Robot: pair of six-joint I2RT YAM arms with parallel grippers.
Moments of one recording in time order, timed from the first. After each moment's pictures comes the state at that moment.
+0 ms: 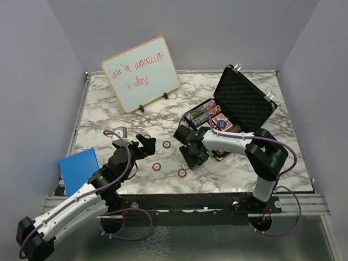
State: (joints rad) left arm -0.79 0.51 0.31 -0.06 -0.52 -0.72; right arm 0.93 1.82 1.15 -0.75 0.08 0.45
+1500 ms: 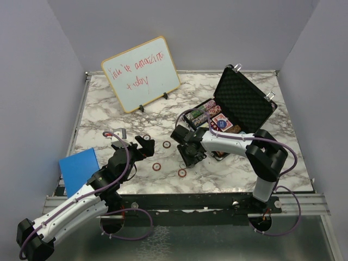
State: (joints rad) left arm -0.79 0.48 0.30 -0.10 -0.53 -0.73; right arm 0.96 1.81 1.17 -0.72 0.10 0.46
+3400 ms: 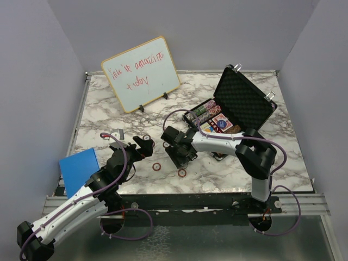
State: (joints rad) left arm -0.79 0.44 0.30 -0.13 -0.55 -0.74; right arm 1.02 1.91 1.29 -0.69 0.09 0.38
